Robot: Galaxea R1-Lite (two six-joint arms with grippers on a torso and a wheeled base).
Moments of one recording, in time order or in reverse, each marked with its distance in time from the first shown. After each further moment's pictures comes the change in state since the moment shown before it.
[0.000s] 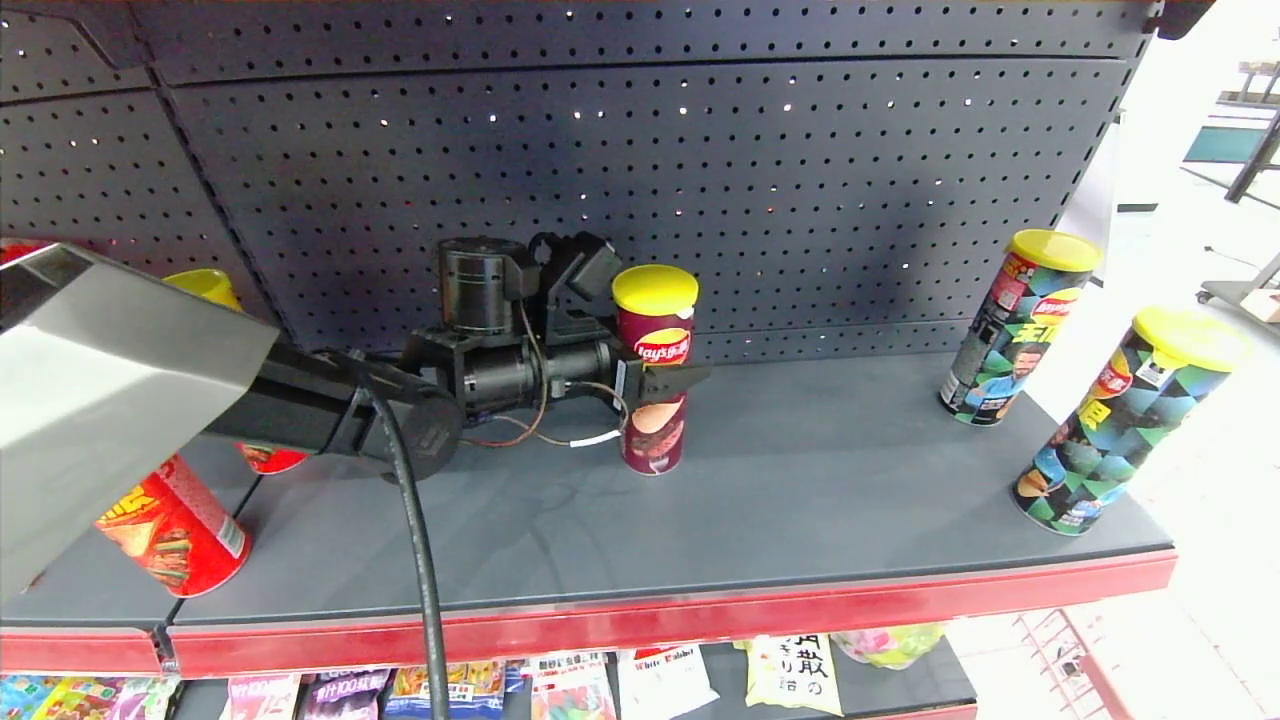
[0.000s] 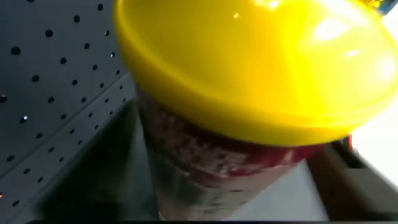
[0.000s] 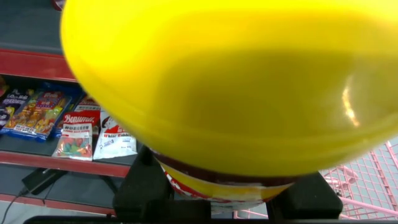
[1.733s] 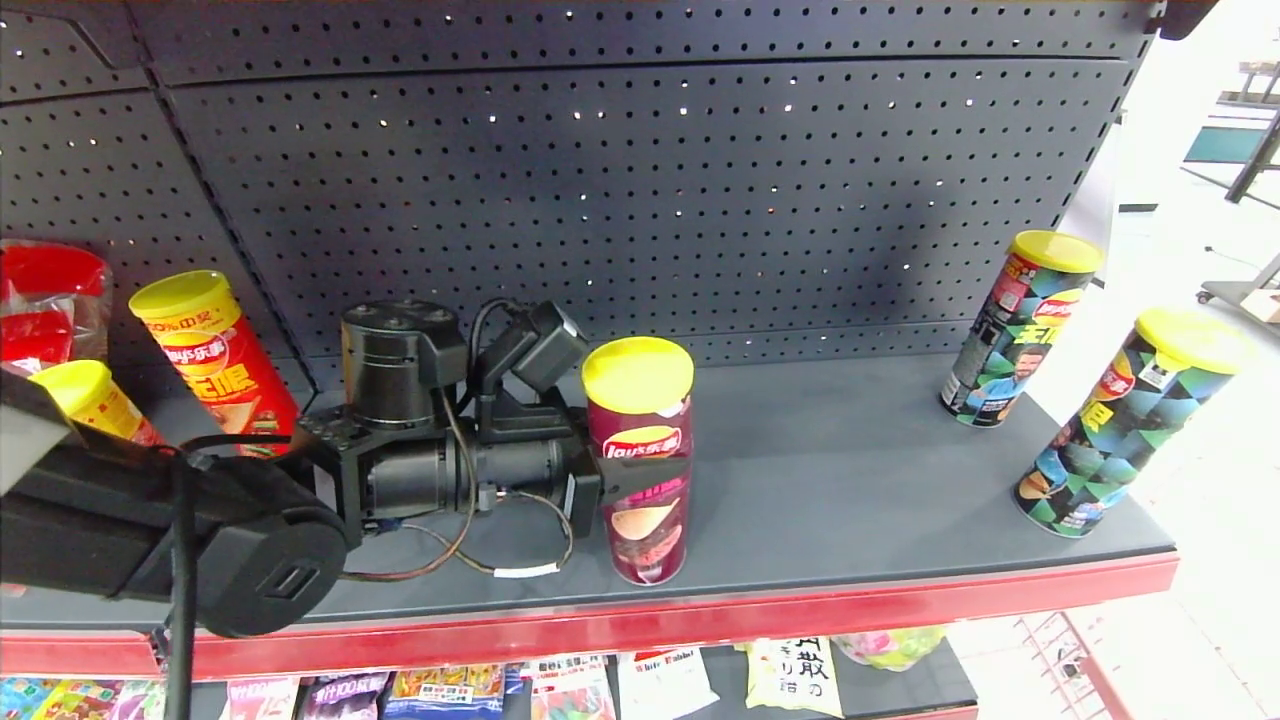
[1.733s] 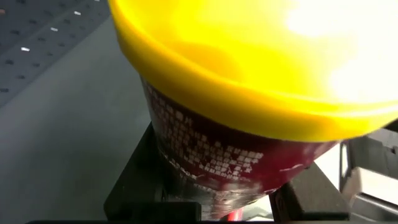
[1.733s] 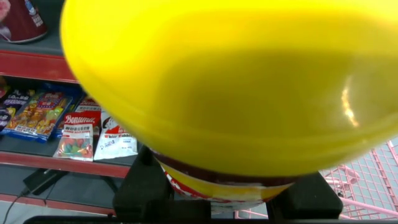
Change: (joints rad) left arm -0.063 -0.247 0.443 -0.131 -0.127 0.030; right arm 0.000 0.000 0.000 0.000 0.001 0.004
